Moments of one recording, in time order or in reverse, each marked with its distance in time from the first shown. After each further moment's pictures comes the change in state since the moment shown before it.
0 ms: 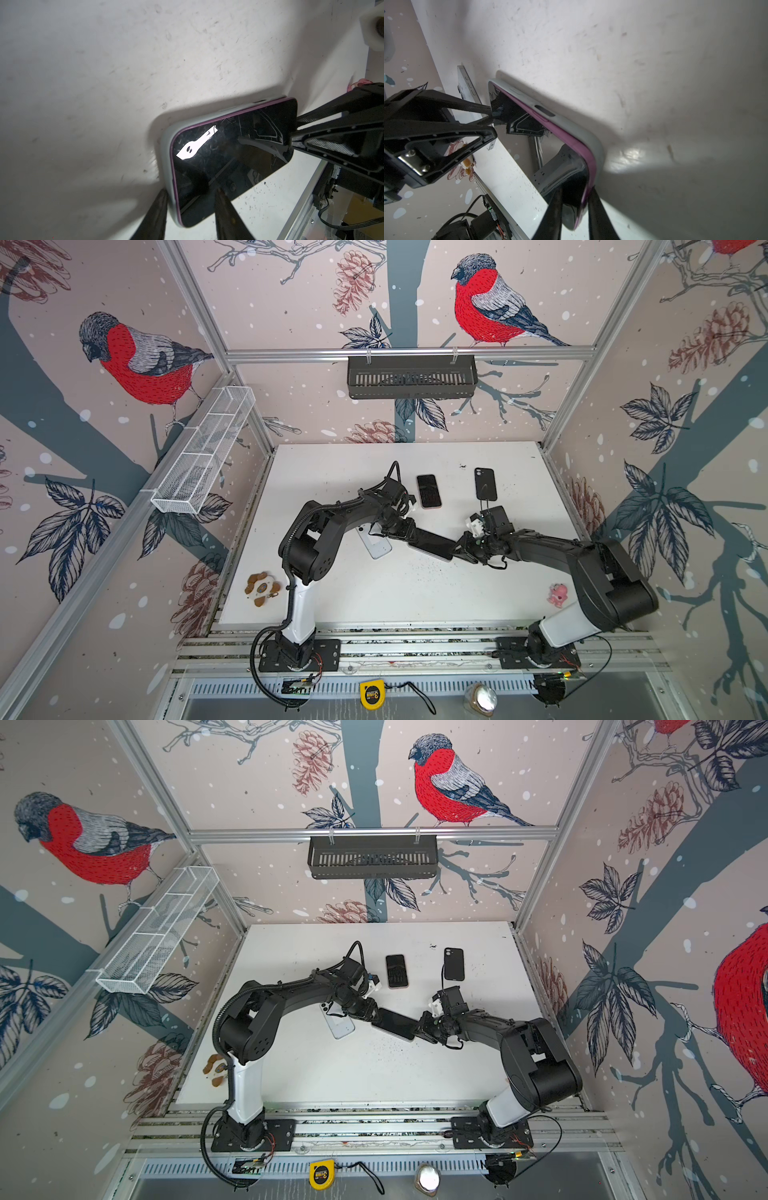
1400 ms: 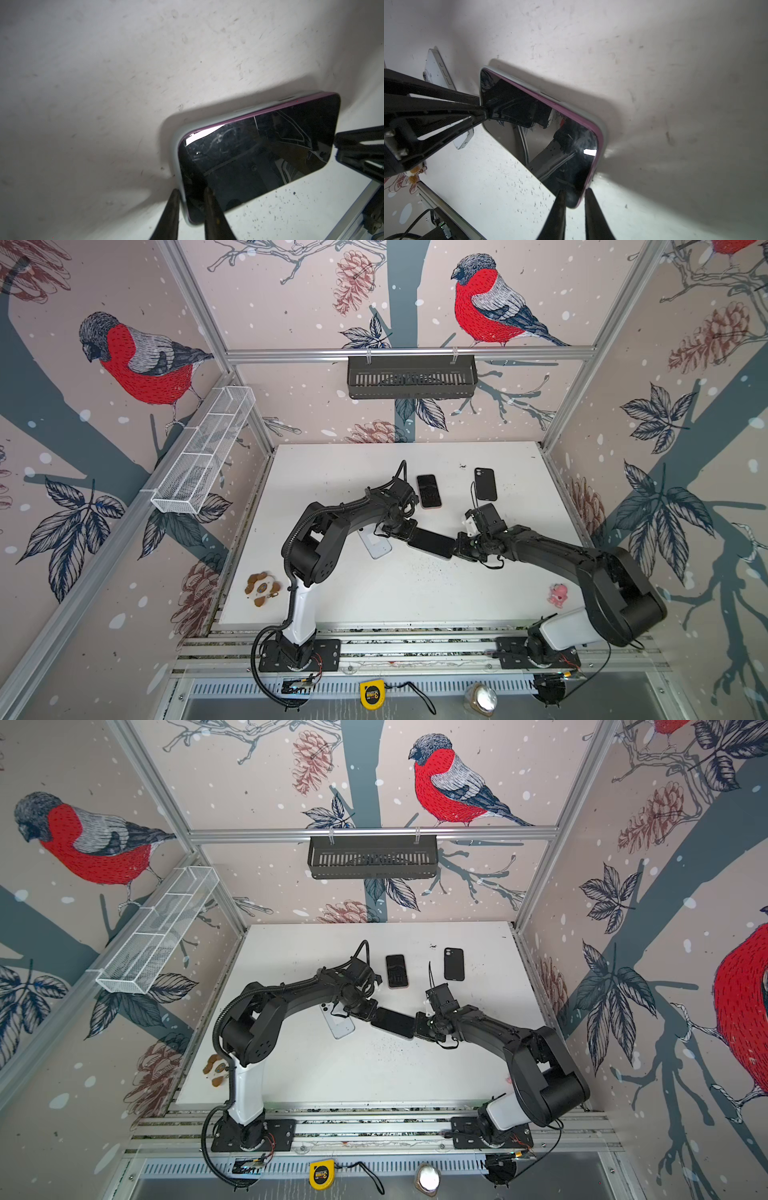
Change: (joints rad) left arm -0.050 0.005 0.050 -0.074 -0.206 0.034; right arm 0.117 -0.071 0.067 -0.163 0.232 -0.081
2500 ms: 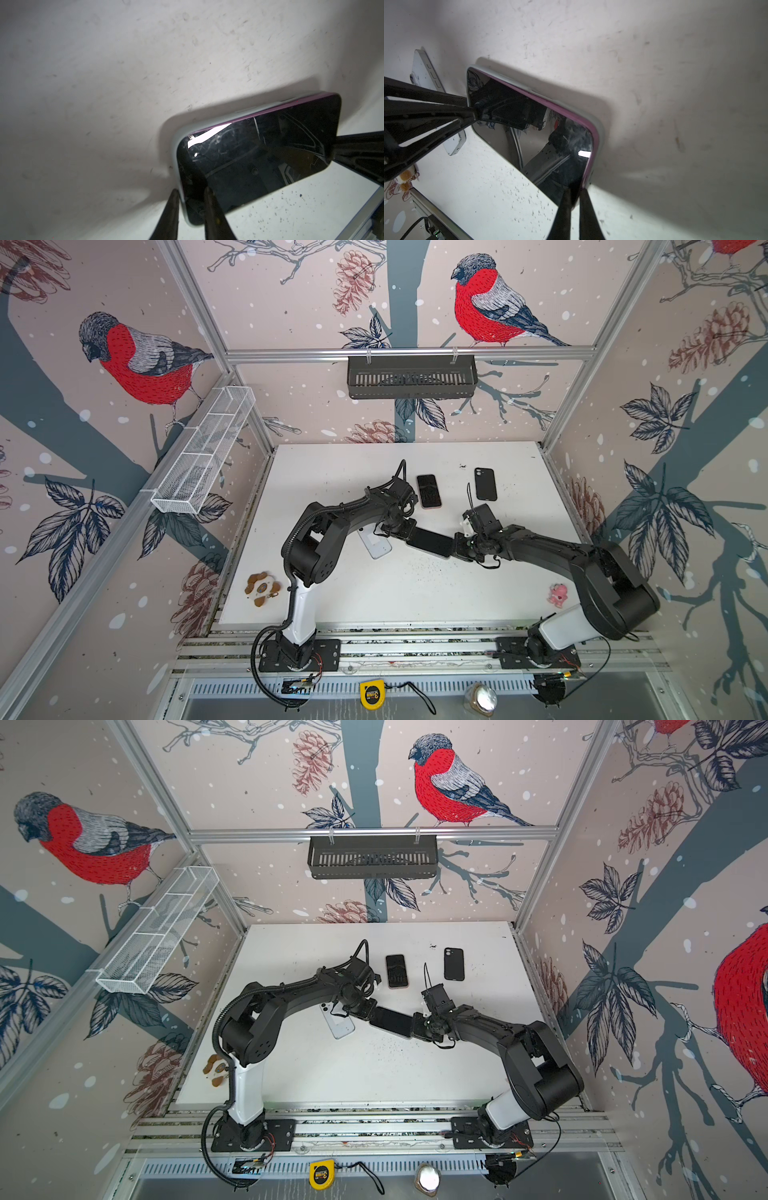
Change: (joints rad) left arm 0.000 -0.002 0.003 -0.006 -0.024 0.000; right arm 0.031 0.064 0.005 0.032 0.027 0.034
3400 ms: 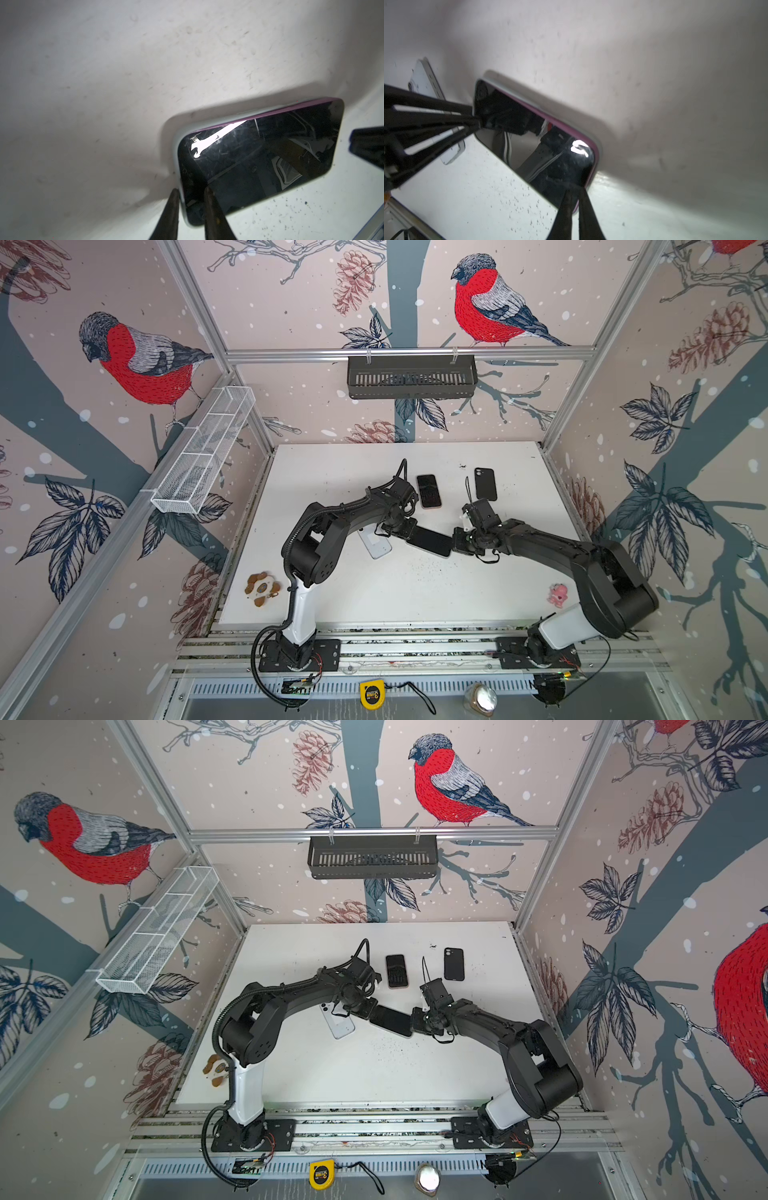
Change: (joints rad) left arm -0.010 0.000 0.004 0.011 -0.026 0.002; right arm -0.031 -0.031 0.099 -0.081 0.099 -0.071
